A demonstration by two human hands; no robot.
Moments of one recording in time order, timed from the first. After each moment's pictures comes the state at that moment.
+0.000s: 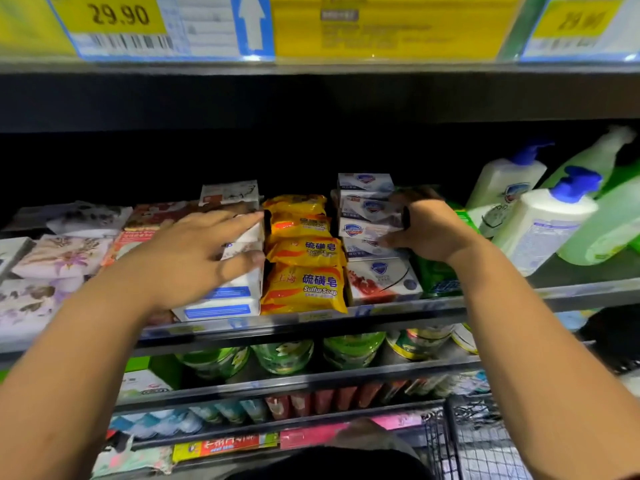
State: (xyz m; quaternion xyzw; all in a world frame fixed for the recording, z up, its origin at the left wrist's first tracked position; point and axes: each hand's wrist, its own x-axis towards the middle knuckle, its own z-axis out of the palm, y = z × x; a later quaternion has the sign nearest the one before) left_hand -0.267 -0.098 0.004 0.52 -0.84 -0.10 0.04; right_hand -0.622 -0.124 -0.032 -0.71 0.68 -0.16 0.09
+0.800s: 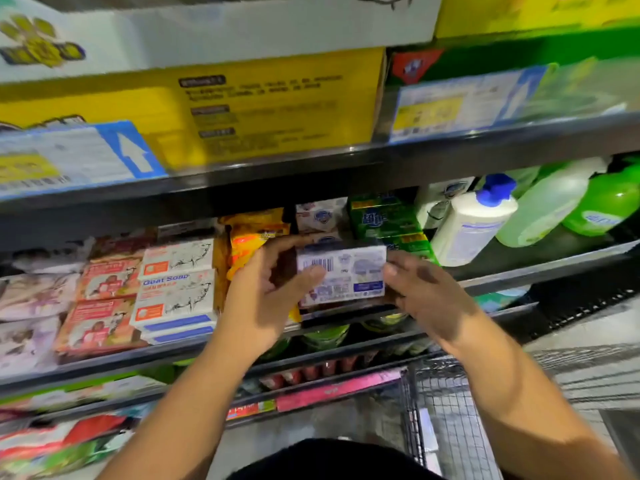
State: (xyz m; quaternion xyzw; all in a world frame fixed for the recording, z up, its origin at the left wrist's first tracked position) left_hand -0.411 -0.034 0.023 0.43 -0.62 -0.49 0.44; right_hand -0.624 0.010 0.008 -0.42 0.56 -0.45 0.56
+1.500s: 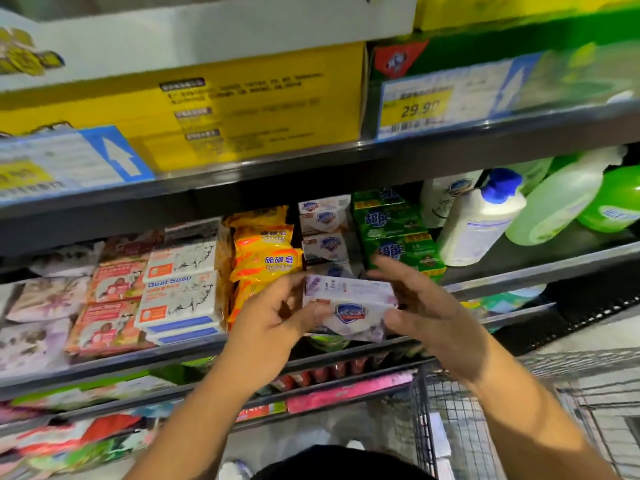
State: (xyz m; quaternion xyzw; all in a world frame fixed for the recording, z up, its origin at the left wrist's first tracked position) left_hand -0.403 -0.013 0.006 0.43 -0.65 -0.52 0.35; right_hand -0.629 0.036 -0.004 -0.48 0.51 -0.44 0.56
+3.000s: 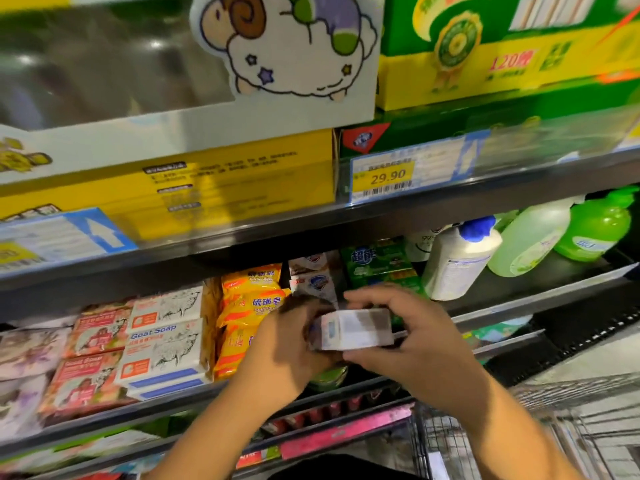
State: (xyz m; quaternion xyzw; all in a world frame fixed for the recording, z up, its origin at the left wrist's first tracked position) left_hand -0.438 -0.041 0.020 0.47 -0.80 -0.32 0.20; right_hand -0.623 0.023 0.033 -0.65 0.55 -0.43 0.29
